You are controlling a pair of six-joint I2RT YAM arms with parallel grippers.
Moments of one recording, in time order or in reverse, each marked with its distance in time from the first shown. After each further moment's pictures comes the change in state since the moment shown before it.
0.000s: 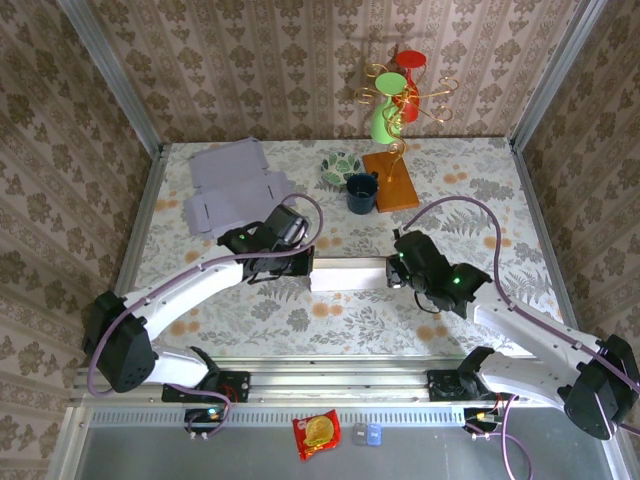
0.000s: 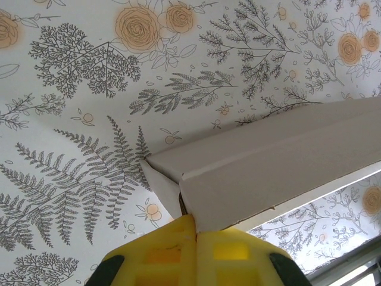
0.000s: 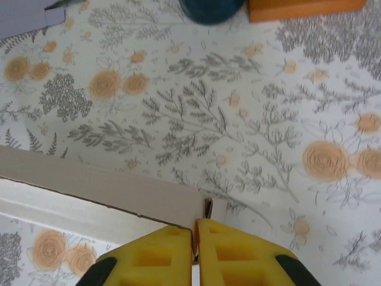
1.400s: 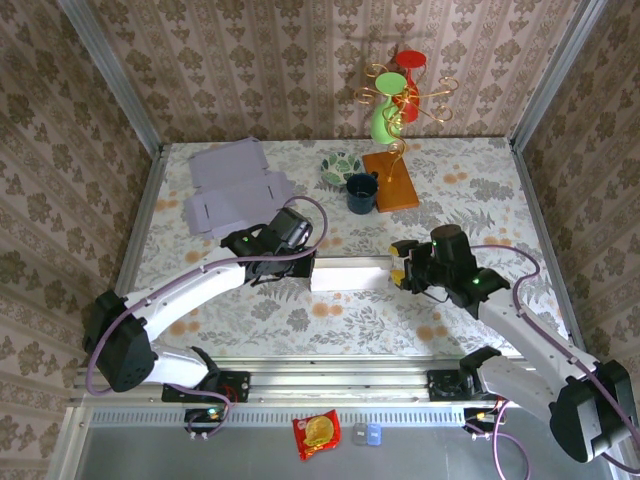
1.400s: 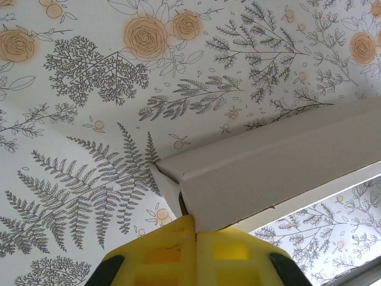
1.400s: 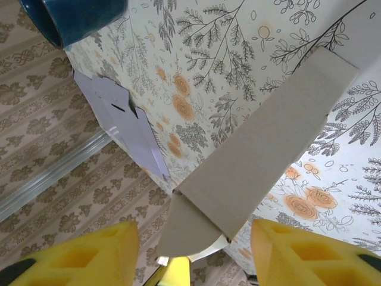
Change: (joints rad) left arm -0.033 0.001 0.002 -0.001 -0.069 0.011; right arm -0.300 -0.068 -0.145 0.224 -0.535 1.282
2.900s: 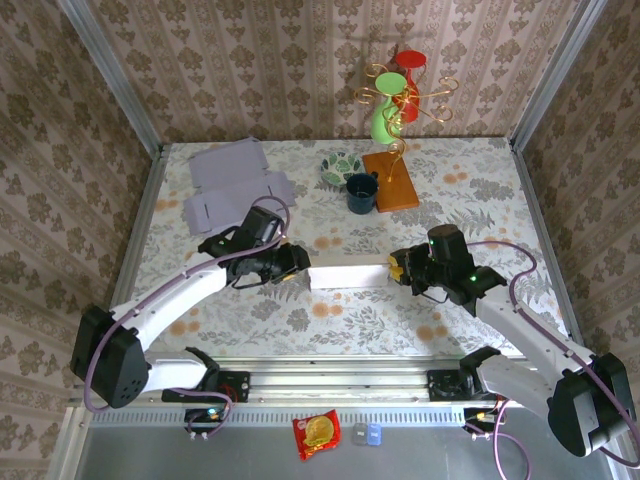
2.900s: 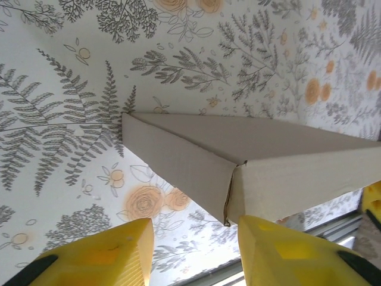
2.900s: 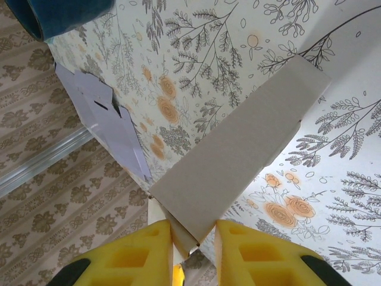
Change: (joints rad) left arm 0.178 -0.098 -0.135 0.097 0.303 -0.362; right arm 0.003 0.032 0.007 -0.030 -0.002 -0.087
